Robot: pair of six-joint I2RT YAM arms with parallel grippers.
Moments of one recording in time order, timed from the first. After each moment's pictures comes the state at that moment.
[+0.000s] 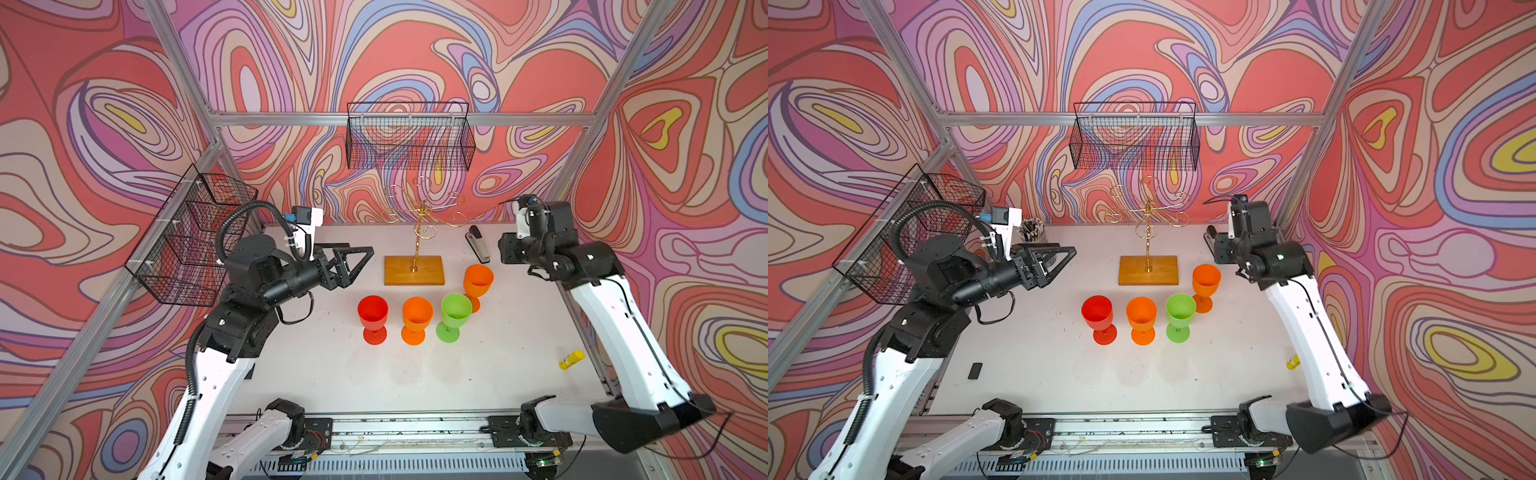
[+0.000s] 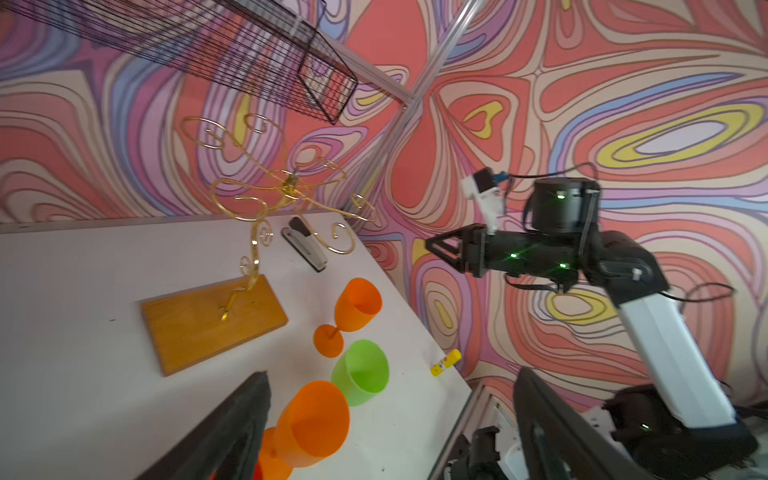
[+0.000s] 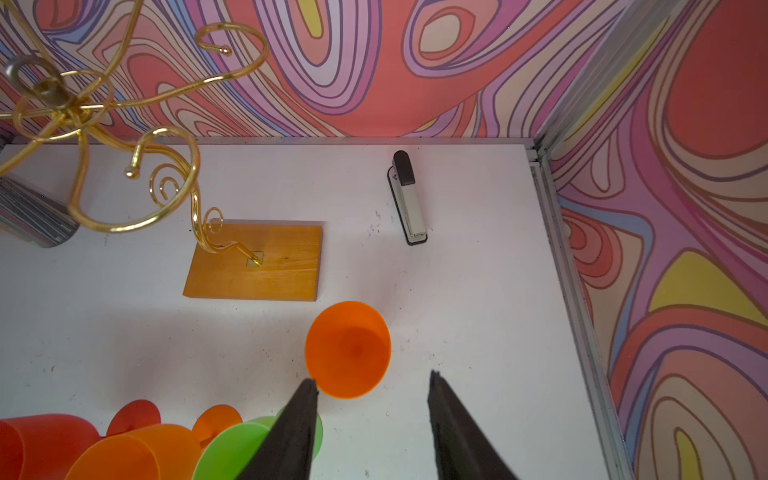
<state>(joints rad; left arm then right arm) -0.33 0.94 1.35 -0.54 0.46 -0.48 0.26 1.23 1.57 -0.95 0.22 0.16</state>
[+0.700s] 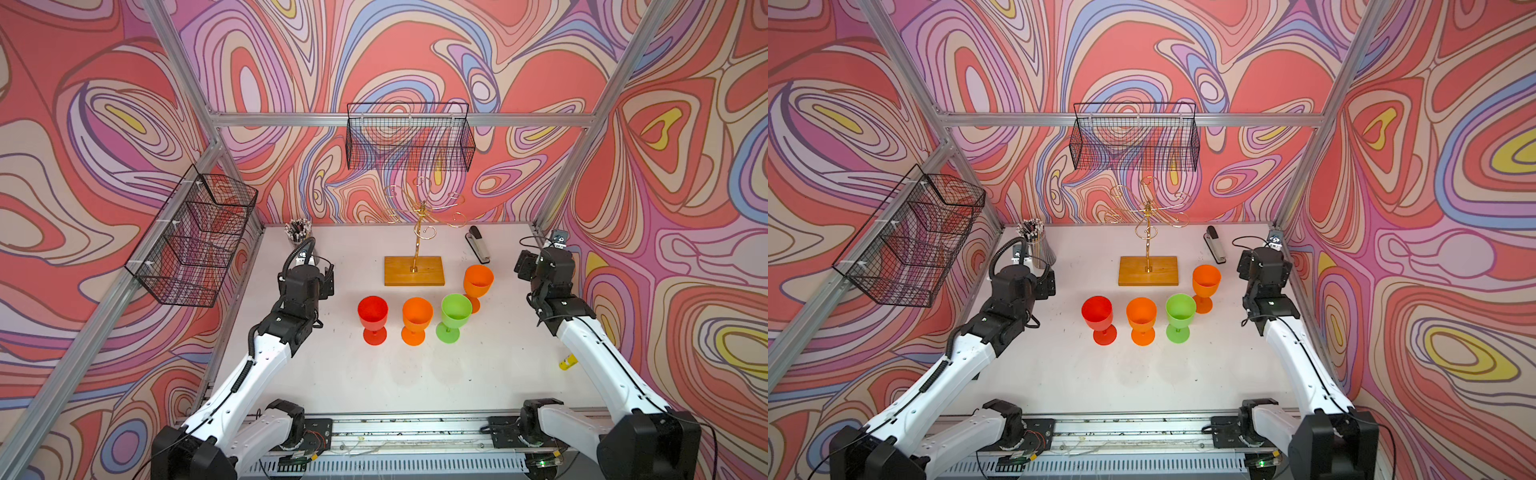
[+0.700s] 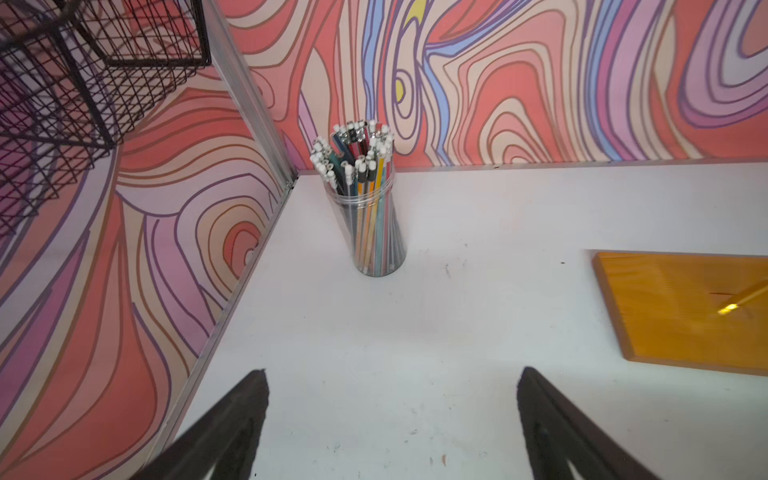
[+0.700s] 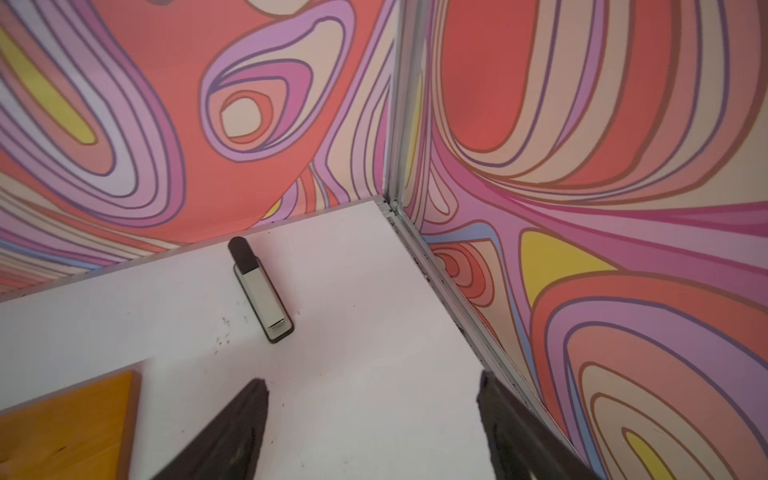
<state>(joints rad) -0.28 1.04 0.73 -0.12 -0.49 -0.08 0.00 1.16 0.87 -0.06 0.42 0.16</state>
